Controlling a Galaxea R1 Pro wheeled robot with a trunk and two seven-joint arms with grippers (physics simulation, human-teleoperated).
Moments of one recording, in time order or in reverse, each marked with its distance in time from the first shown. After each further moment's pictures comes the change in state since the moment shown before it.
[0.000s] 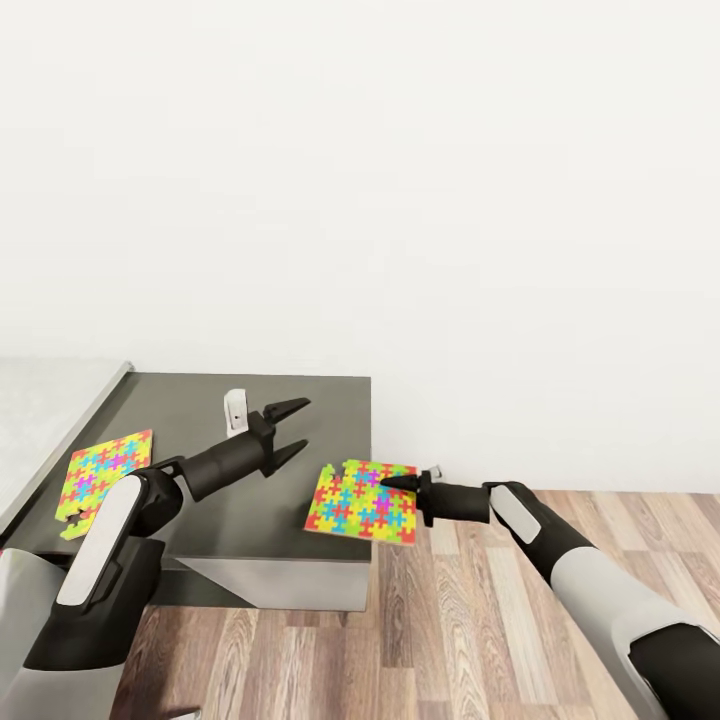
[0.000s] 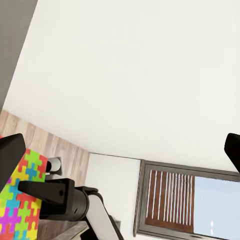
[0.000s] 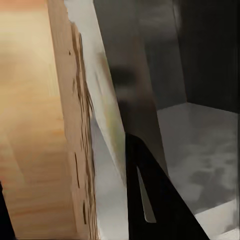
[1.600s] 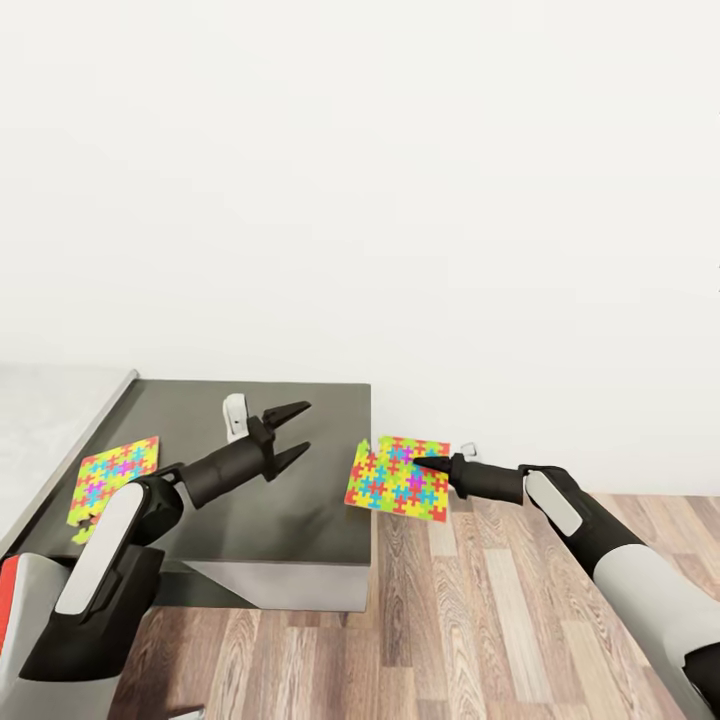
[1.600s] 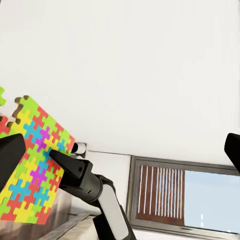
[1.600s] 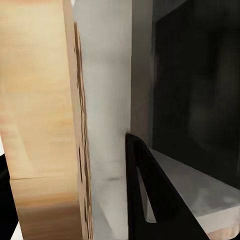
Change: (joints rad) left arm 0.025 0.011 -0.015 0.001 -0.013 0.002 -0.086; right arm 0.012 -0.137 0.003 -0.159 0.015 -0.174 -0.041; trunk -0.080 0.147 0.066
